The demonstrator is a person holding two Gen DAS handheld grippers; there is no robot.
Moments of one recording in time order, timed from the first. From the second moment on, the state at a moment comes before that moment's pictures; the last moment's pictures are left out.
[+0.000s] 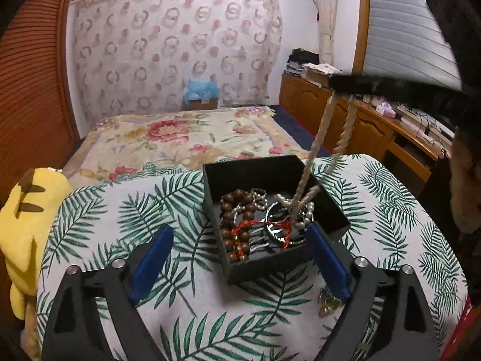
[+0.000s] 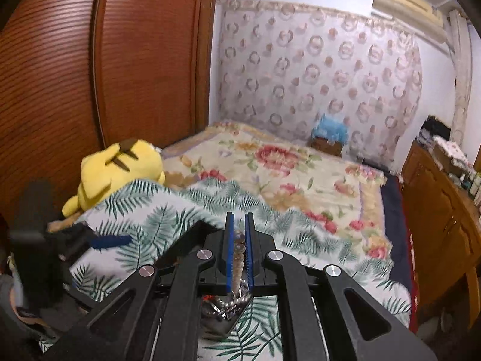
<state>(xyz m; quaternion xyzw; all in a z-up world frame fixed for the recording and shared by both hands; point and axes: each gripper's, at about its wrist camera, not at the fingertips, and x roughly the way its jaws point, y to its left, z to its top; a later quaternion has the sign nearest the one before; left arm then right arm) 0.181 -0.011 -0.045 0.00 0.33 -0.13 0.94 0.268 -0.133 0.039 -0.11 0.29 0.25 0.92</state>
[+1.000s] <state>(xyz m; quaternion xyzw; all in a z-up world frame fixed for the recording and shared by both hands) 0.088 -0.027 -0.068 0.04 0.36 -0.17 0.92 0.139 -0.201 -0.054 -0.06 0.34 0.24 0.90</state>
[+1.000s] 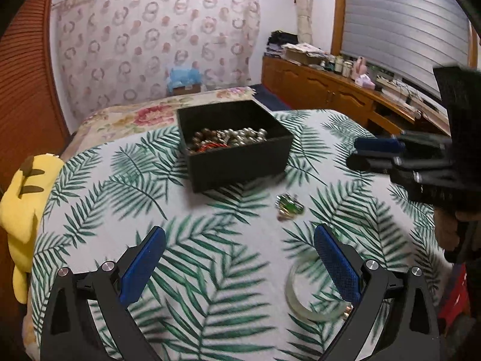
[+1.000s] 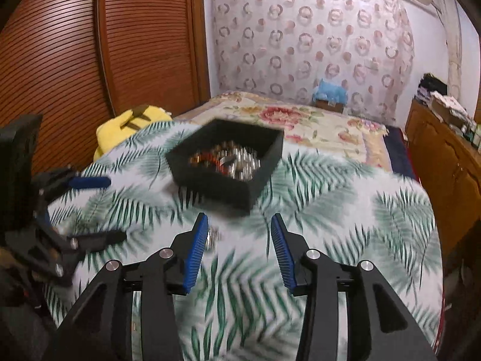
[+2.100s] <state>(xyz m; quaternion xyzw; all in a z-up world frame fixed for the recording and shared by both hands) 0.072 -0.059 -0.105 0.08 0.41 -0.21 0.88 0.080 -0.198 -0.098 -0.05 0.39 0.27 0.88</state>
